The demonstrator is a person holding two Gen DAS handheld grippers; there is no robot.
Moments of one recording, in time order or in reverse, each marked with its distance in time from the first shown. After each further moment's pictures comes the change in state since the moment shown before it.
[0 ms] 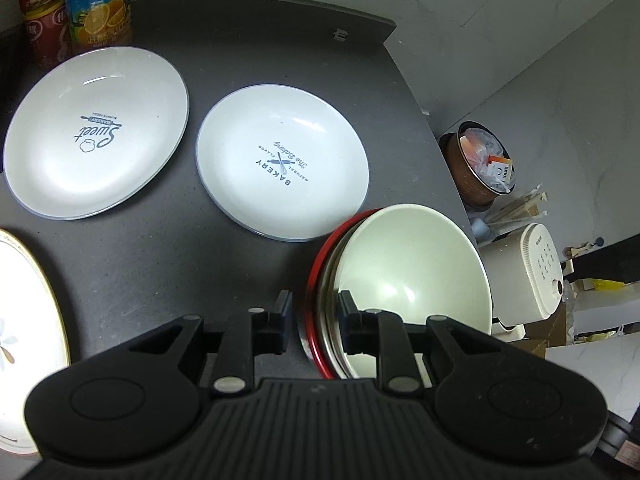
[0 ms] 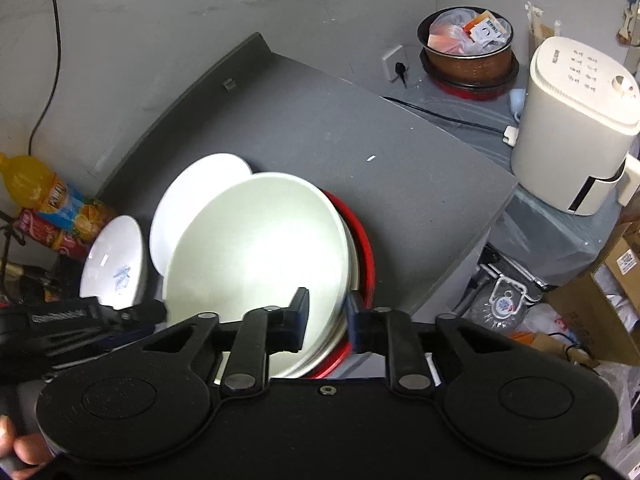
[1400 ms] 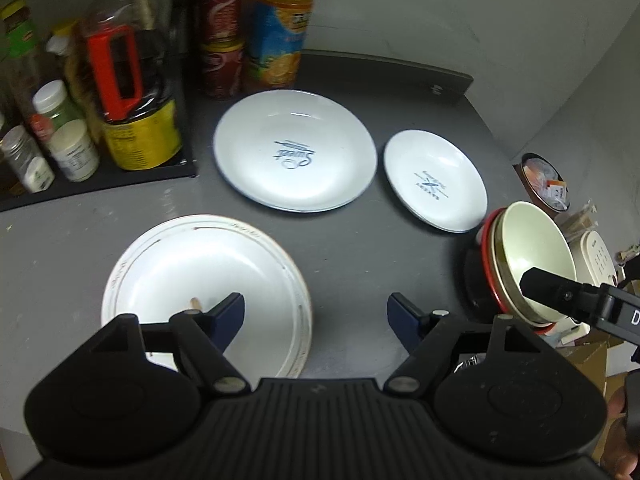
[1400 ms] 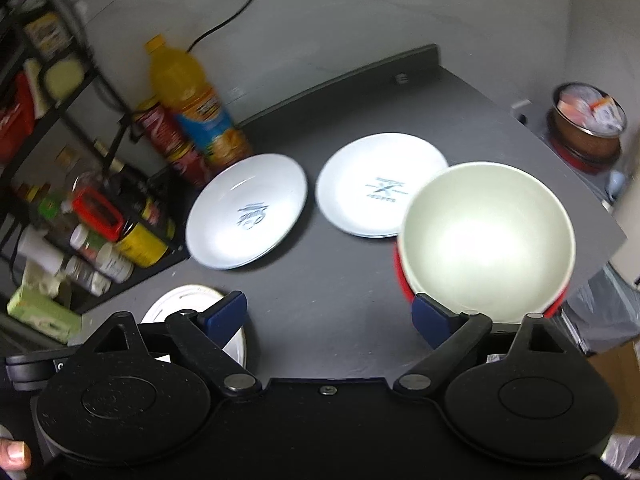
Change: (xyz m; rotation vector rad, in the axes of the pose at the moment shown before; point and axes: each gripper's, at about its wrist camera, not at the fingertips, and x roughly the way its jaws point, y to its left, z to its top) left arm -0.127 0.134 -0.059 0.019 -0.157 0.183; right arm -0.039 0.149 -0.060 -0.347 -0.034 0.138
